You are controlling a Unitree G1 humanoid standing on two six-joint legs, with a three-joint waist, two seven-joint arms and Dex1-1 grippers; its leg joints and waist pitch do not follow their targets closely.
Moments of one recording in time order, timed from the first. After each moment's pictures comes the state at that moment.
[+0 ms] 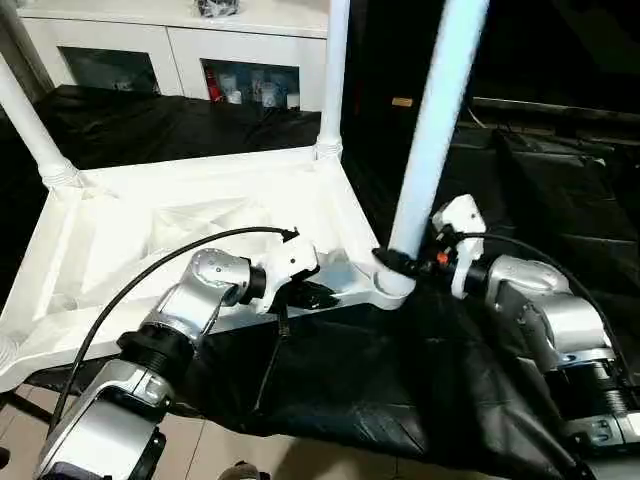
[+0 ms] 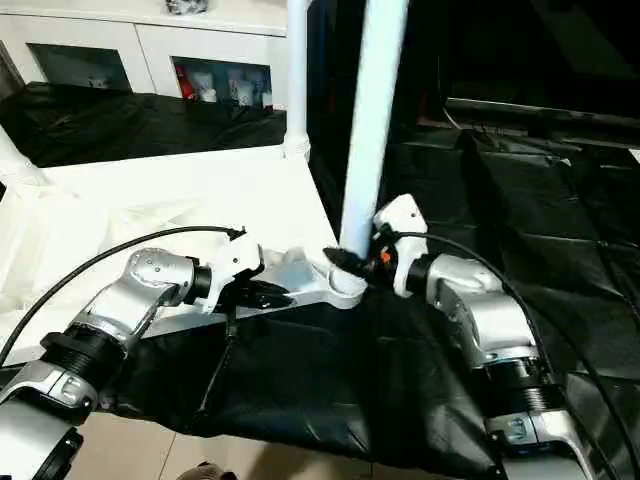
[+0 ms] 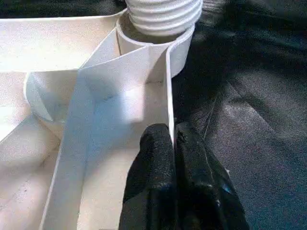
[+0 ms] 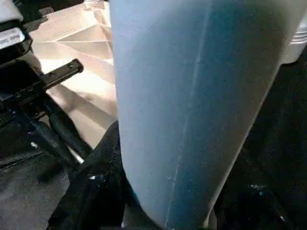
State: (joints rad) left arm -0.64 0.31 -0.34 0.64 0.00 0.09 -1.12; right arm -0.46 -0.38 0.08 0.28 0.26 0.39 0.86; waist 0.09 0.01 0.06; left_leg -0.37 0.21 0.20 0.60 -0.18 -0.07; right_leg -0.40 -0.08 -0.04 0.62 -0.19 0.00
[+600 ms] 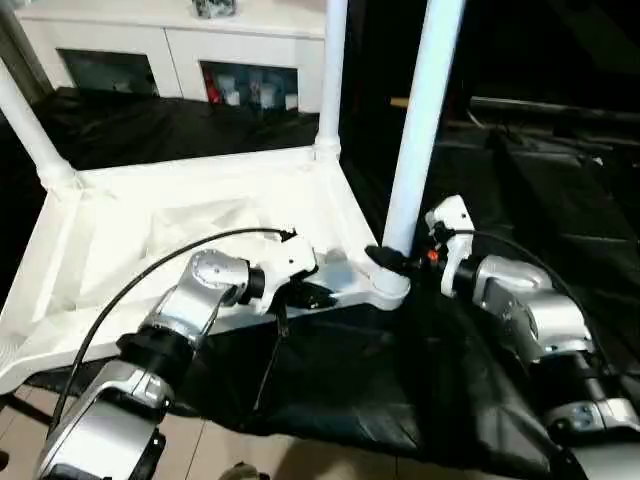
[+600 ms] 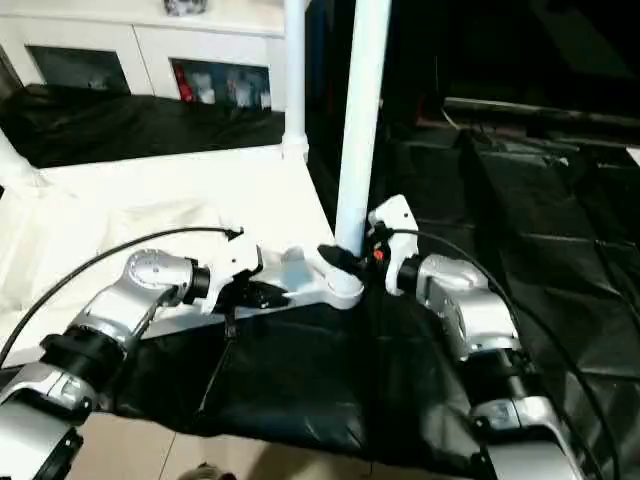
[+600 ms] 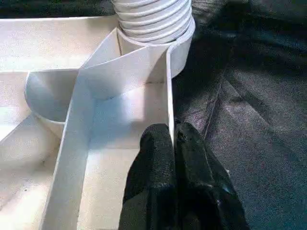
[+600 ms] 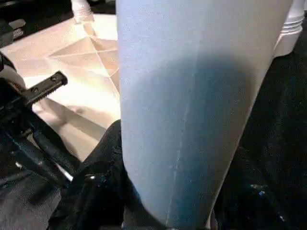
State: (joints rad) left arm -0.64 0.31 -0.33 0.64 0.01 0.08 -1.12; right arm -0.51 -0.31 0.05 0.45 0.28 0.33 0.84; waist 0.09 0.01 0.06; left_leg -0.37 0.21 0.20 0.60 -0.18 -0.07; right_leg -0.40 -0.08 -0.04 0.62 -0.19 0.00
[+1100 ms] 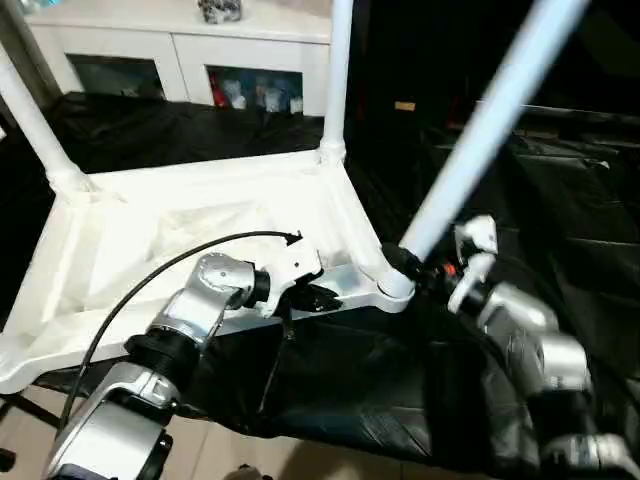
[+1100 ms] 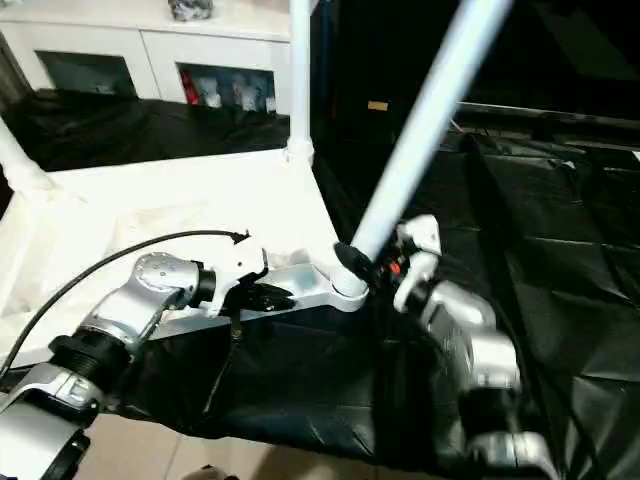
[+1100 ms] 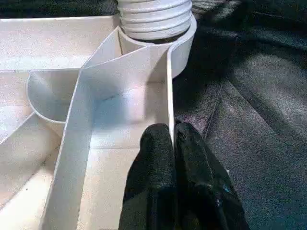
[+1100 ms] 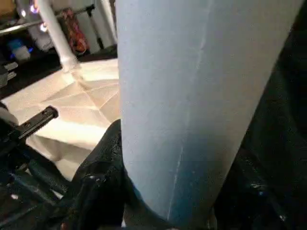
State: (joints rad) left arm -0.64 0.28 -0.33 0.68 0.02 0.06 -1.11; right arm -0.35 -0.24 -0.07 0.41 0.37 0.18 0.77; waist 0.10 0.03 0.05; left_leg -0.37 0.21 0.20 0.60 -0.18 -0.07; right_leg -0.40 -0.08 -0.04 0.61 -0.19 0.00
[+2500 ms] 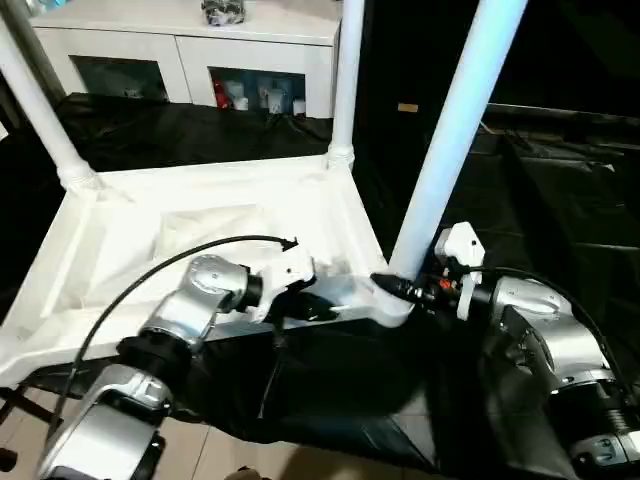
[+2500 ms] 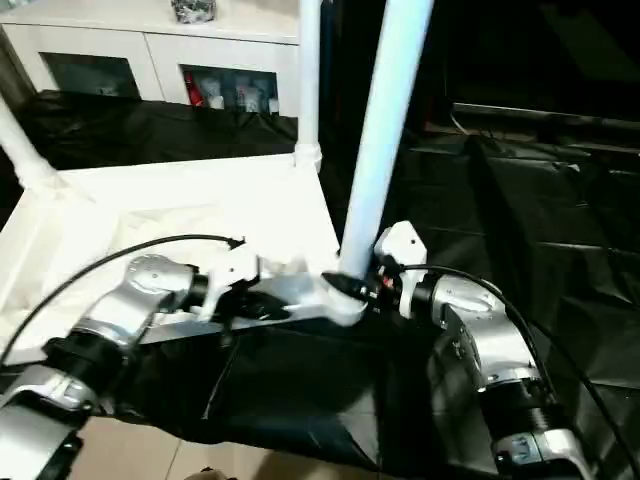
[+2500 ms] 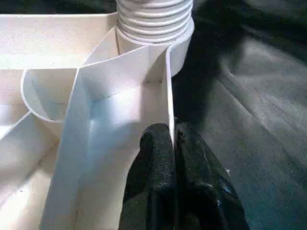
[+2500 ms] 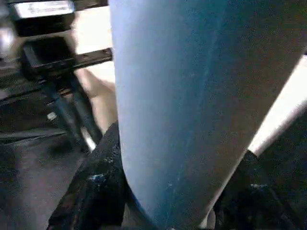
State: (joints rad) left arm -0.63 0.33 -0.34 0.66 0.00 0.03 -1.26; right arm -0.39 -0.41 0.14 0.36 0.24 0.13 1.04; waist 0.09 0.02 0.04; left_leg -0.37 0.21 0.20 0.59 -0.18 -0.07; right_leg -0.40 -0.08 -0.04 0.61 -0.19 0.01
